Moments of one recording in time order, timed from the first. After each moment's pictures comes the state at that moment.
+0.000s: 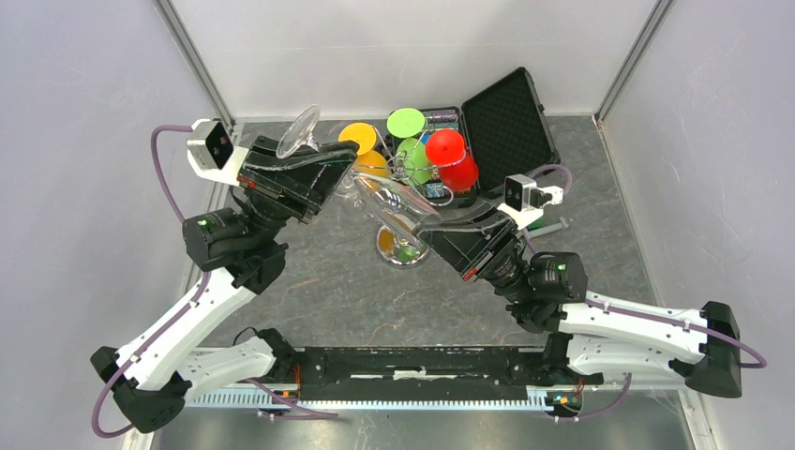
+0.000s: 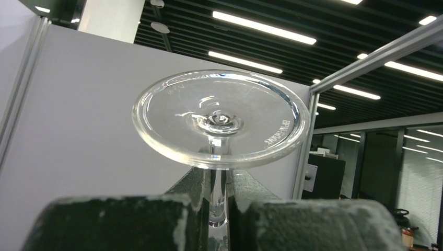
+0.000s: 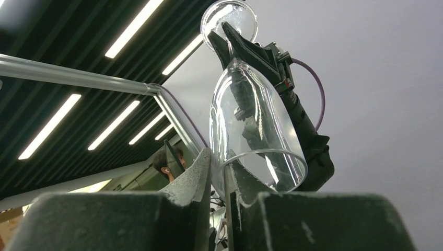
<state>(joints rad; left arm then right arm) -0.76 0.96 1.10 0.90 0.35 -0.89 1.22 0.98 0.74 1.09 0.05 0.94</state>
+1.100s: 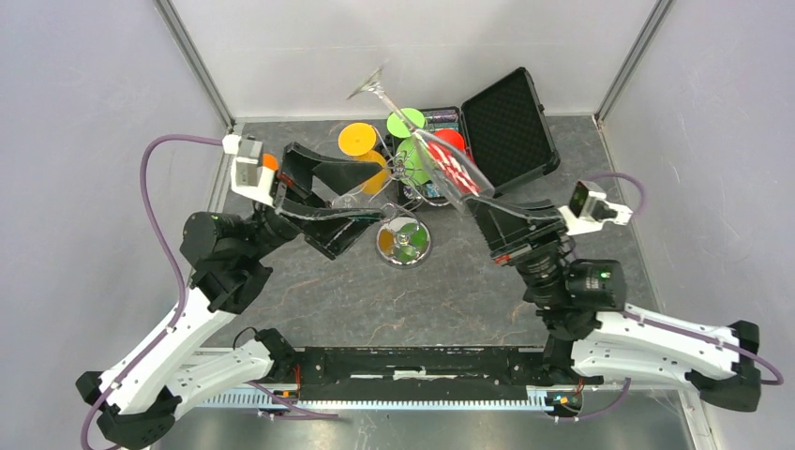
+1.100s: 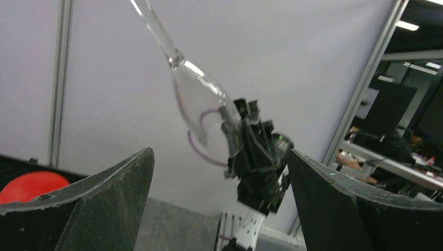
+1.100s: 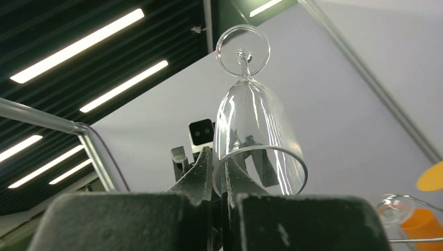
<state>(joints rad) -0.77 0.82 1.06 0.43 0.43 -0.64 1.21 0.83 0.73 1.02 0.27 0.62</state>
